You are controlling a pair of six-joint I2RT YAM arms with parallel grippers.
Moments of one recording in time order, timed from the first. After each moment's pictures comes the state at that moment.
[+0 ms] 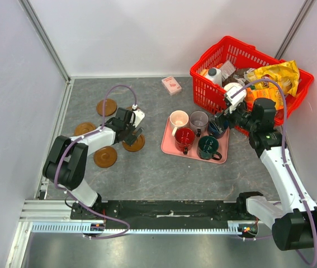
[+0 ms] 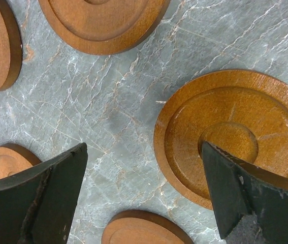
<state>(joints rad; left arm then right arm) -0.39 1.63 0.88 -0.18 -0.21 0.38 0.07 1.02 0.91 -0.23 -0.55 -0.39</state>
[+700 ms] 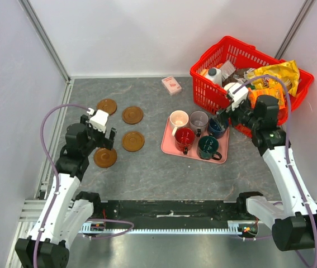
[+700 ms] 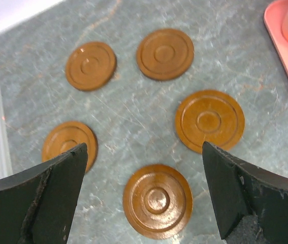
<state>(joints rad) -0.12 0.77 0.69 -0.31 0.14 0.30 0.07 1.02 0.95 -0.32 -0.51 -0.41</state>
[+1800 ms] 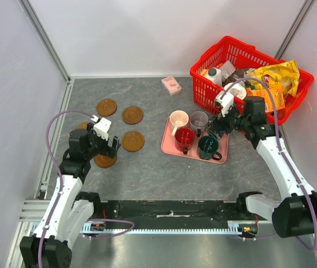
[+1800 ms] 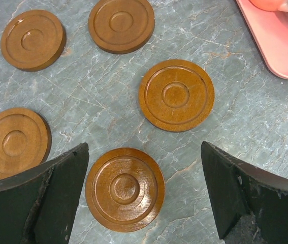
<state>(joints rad) -0.07 0.72 0.54 -0.31 0.31 0.29 0.10 1.13 0.97 -0.44 -0.58 -0.46</state>
